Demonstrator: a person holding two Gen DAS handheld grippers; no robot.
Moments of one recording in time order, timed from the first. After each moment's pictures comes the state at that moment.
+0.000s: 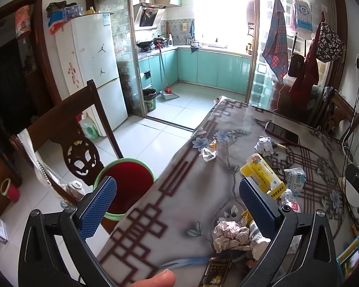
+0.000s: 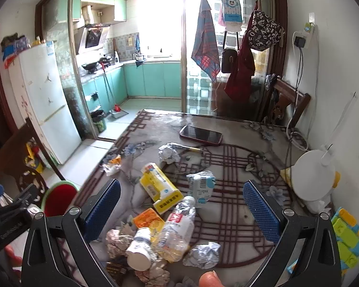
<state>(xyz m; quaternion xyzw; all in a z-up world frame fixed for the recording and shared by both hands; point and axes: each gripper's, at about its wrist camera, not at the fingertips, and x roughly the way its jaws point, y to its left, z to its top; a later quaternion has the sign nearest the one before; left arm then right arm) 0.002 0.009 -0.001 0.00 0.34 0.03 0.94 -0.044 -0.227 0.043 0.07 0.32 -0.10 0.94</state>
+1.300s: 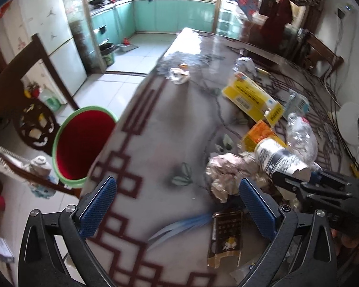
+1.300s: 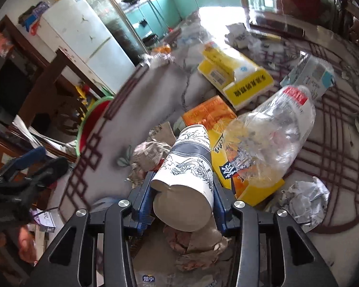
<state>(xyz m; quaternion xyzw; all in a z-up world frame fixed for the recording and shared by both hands) 0.019 -0.004 -0.105 0.04 0.49 -0.11 0.86 -0.005 -0.211 -0.139 0.15 0.51 0.11 0.84</state>
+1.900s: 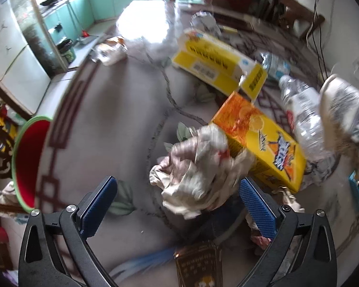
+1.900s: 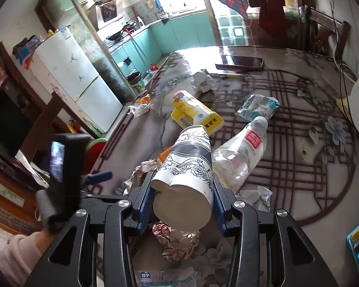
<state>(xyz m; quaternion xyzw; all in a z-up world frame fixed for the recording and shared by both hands) 0.061 -0.081 -0.172 0.10 0.54 -0.19 0.81 -0.044 -0.255 -0.075 0.19 0.44 0.03 0.88</state>
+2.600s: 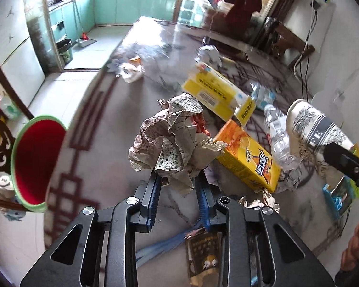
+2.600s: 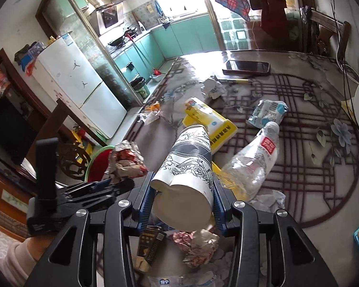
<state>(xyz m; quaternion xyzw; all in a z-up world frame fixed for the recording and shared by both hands) 0.051 -0.021 -0.112 0.02 0.51 -0.22 0.83 -0.036 -0.229 -0.062 0.20 0.43 0.04 0.88</state>
